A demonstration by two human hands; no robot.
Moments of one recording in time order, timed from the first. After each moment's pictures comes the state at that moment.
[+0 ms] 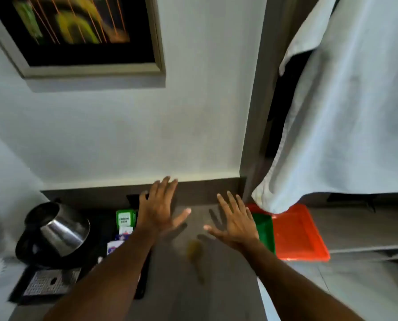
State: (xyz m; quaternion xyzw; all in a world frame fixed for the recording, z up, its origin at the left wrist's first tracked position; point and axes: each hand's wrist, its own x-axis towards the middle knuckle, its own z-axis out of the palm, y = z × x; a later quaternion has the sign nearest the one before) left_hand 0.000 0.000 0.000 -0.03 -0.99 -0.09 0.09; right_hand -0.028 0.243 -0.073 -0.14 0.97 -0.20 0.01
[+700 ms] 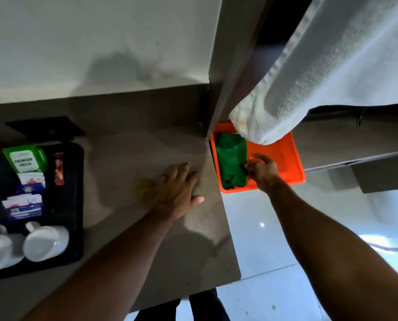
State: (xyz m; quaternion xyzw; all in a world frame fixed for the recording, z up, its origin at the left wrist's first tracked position) left_hand -0.035 0.142 -0.234 -0.16 -0.97 0.00 -0.19; right_hand -0.098 0.411 -0.263 0.41 0.65 -0.63 0.10
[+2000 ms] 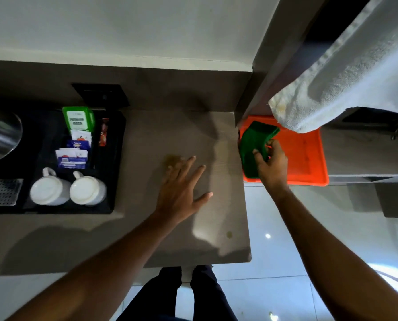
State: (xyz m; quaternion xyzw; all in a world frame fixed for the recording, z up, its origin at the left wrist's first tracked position) left_hand 0.057 0.090 -0.224 -0.06 -0.98 -0.19 -0.06; right_hand -0.051 0.346 -0.216 0.09 0.89 -0.45 -0.02
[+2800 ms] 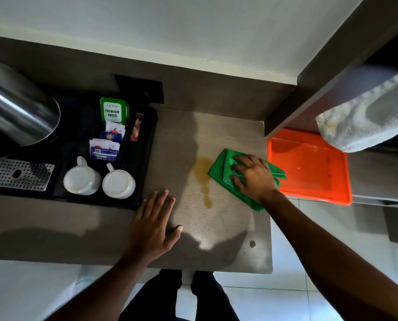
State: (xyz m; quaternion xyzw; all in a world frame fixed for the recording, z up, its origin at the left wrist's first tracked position) left_hand 0.174 -0.022 -0.293 0.01 -0.98 -0.19 -0.05; right_hand -0.045 0.250 -0.225 -0.29 0.95 0.00 0.11
